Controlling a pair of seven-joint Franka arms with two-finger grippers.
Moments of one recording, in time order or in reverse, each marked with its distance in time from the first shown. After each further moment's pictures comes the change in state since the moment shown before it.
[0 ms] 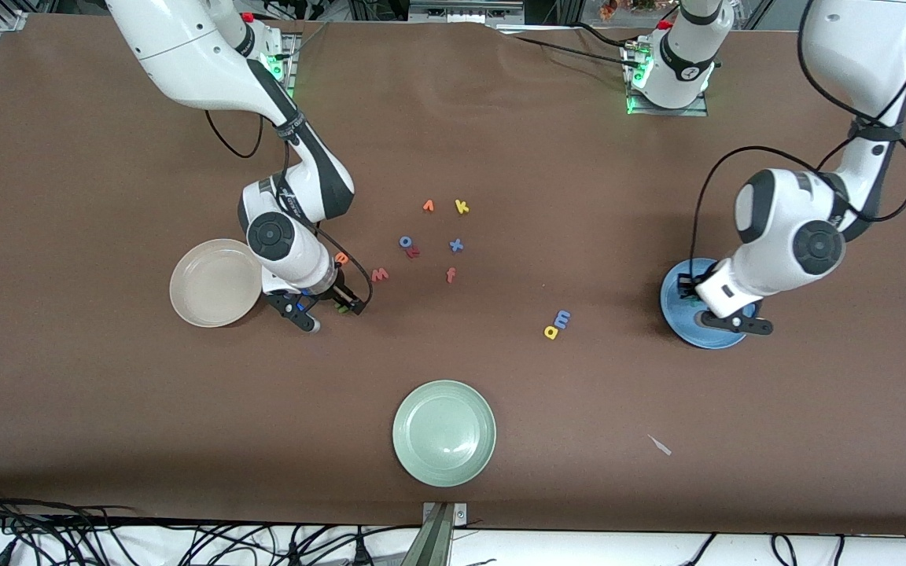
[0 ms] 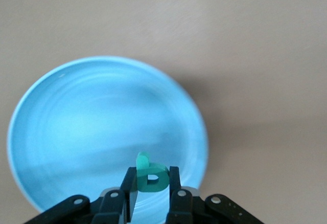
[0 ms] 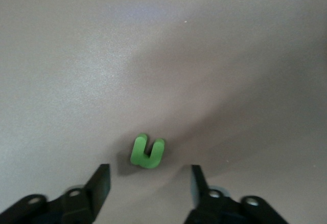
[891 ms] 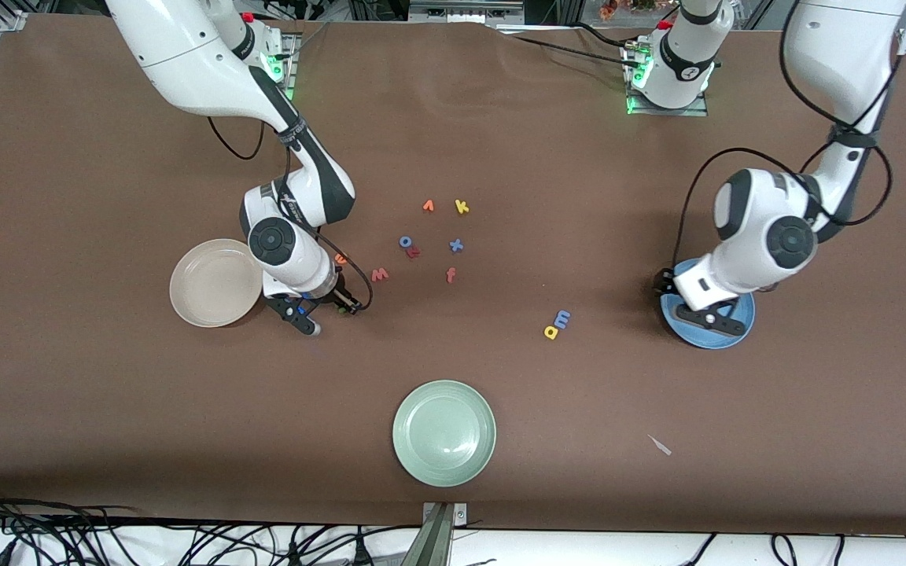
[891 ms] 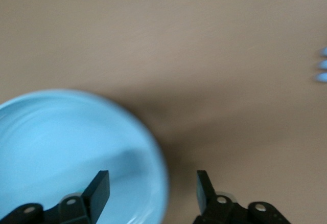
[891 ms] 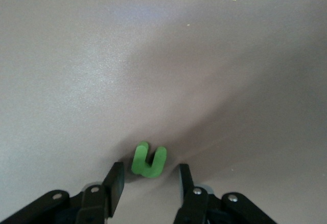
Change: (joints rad) left arm -0.118 0.016 -0.021 -0.020 -0.029 0.131 0.067; right arm -0.003 0.018 -0.001 0.016 0.000 0.004 0.000
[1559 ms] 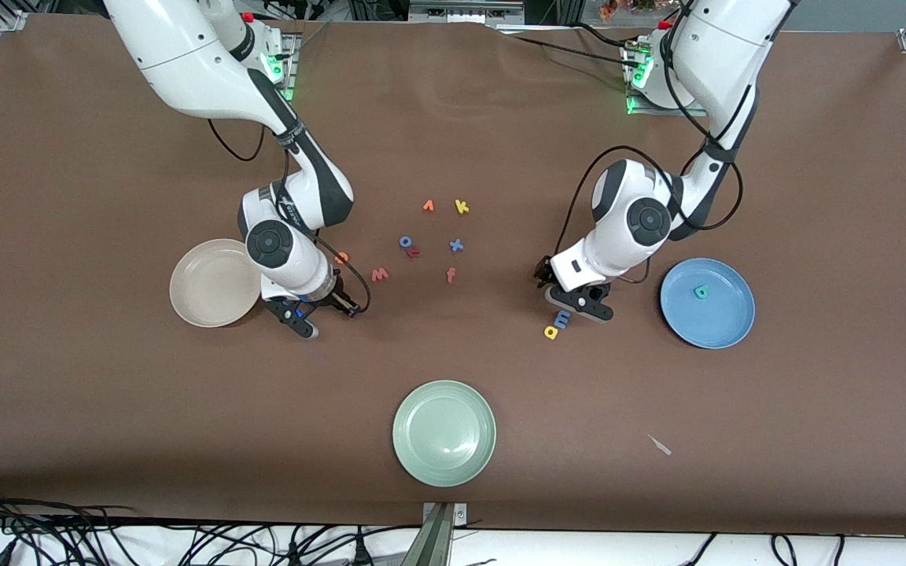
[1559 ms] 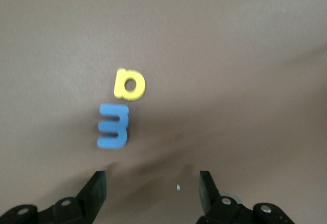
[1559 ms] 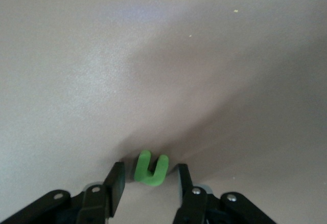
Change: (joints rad) left arm -0.301 0.148 0.011 0.084 -0.233 0.185 -0.079; right arm -0.010 0.007 -0.001 0.013 0.000 -0.001 -0.009
